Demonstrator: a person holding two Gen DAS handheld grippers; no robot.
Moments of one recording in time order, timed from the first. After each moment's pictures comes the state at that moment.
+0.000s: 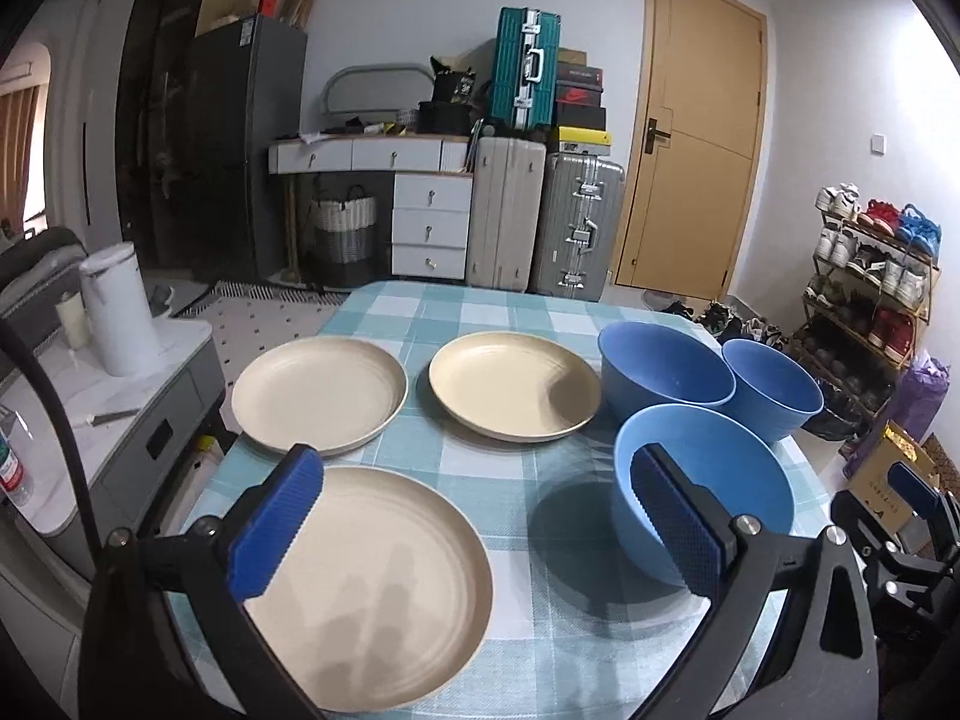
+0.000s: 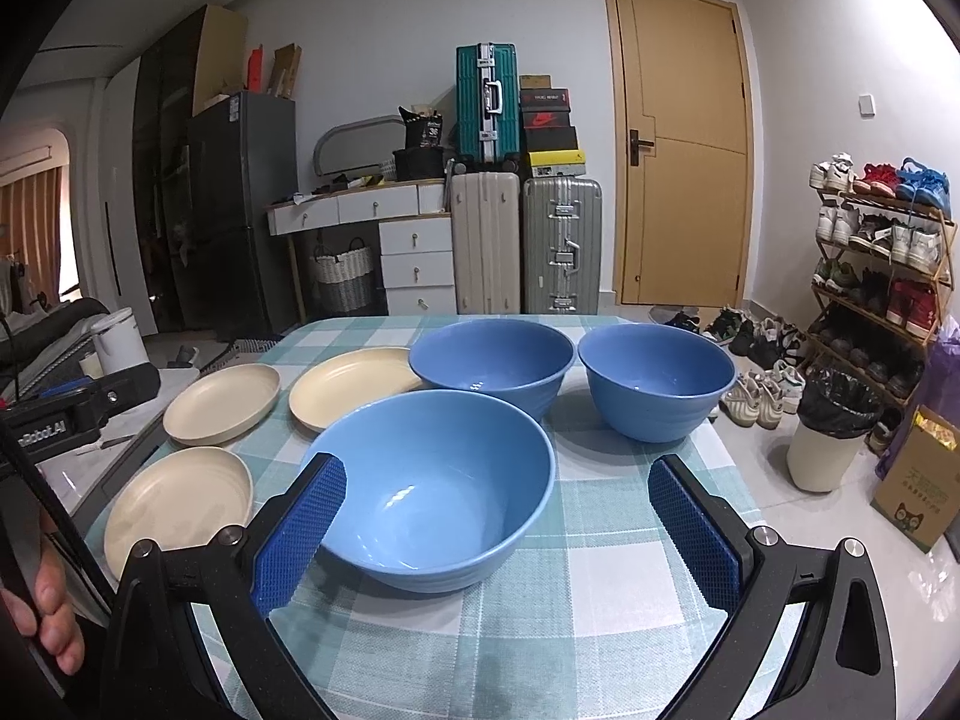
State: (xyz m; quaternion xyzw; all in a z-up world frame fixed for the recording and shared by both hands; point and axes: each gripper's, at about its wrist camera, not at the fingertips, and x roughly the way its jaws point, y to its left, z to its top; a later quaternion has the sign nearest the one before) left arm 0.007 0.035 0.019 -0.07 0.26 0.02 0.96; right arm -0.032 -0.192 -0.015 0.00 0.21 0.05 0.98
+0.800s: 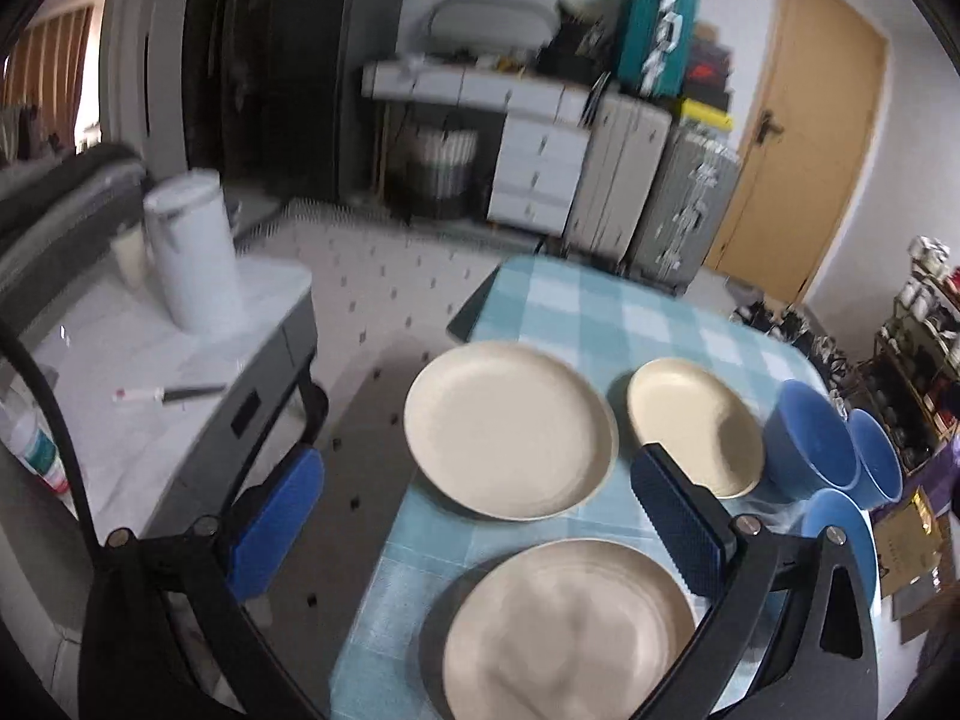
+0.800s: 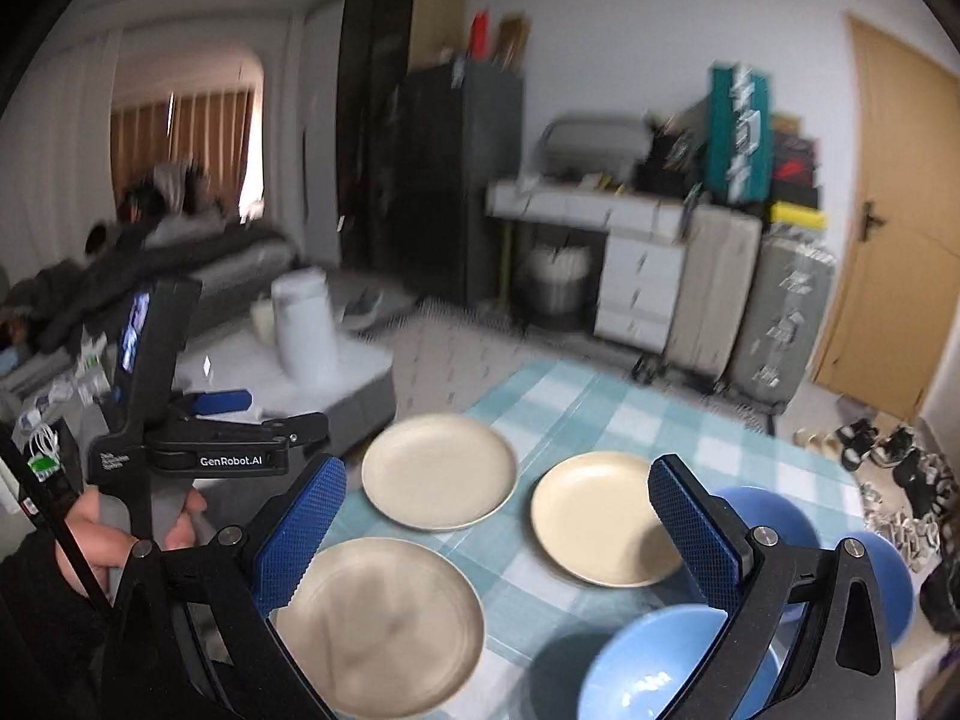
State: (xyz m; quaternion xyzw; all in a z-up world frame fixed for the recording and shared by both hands) left arm 0.086 0.220 0.030 -0.13 0.36 0.10 0.92; right arm 0.054 0.010 0.103 -0.11 0.25 0.30 0.91
